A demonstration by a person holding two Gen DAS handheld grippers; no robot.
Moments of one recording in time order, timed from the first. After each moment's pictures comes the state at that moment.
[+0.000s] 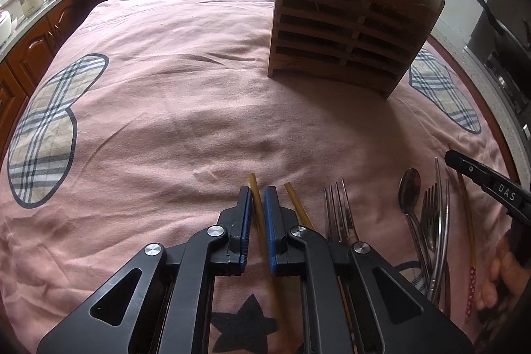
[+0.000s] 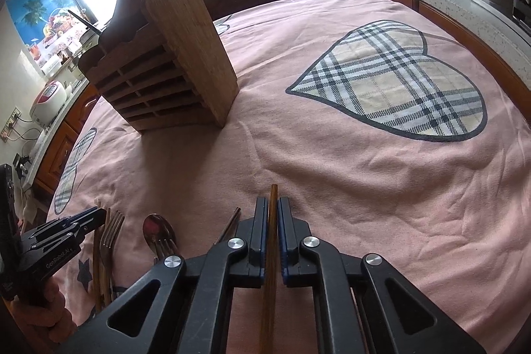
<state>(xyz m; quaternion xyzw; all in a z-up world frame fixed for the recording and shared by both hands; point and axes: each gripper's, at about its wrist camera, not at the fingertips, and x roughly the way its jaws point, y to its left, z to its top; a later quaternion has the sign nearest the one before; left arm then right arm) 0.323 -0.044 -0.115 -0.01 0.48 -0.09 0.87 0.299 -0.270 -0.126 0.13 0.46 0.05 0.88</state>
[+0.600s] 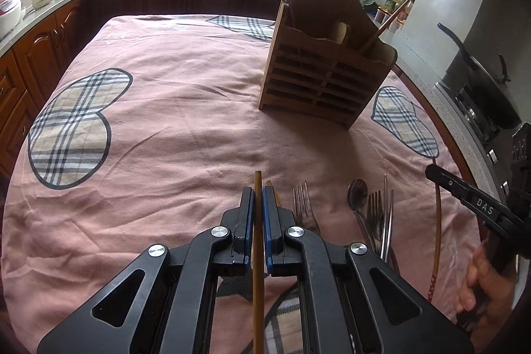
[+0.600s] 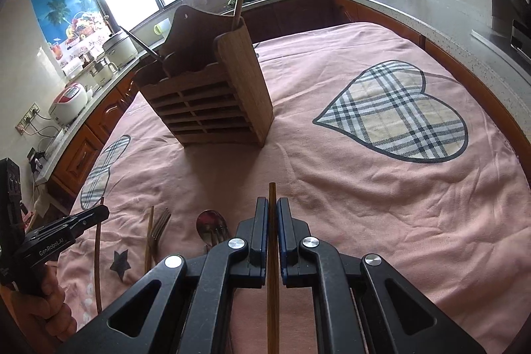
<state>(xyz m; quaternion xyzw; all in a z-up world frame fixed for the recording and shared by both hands) 0.274 -0.019 -0.057 -0.06 0.43 -0.11 0.89 0.264 -0.257 -0.077 0.12 0.41 0.08 0.90</state>
